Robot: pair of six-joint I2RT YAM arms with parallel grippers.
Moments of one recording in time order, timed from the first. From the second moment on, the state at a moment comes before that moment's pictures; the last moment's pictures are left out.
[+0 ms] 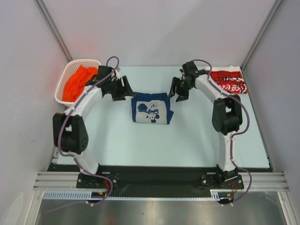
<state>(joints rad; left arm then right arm) -0.17 1.77 1.46 -0.61 0.36 -0.43 0.32 2.18 1.89 -0.81 -0.37 0.48</state>
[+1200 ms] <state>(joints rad) -0.17 1.79 1.01 -0.07 0.66 -0.34 0.37 1.97 1.50 -0.60 -0.55 0.51</state>
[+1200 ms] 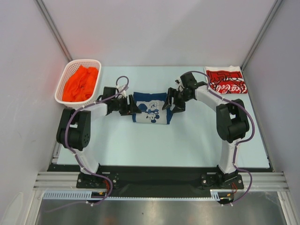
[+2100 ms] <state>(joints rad) -0.17 1.73 0.93 -0.23 0.69 -0.34 0.40 1.97 1.45 -0.60 -0.45 0.50</state>
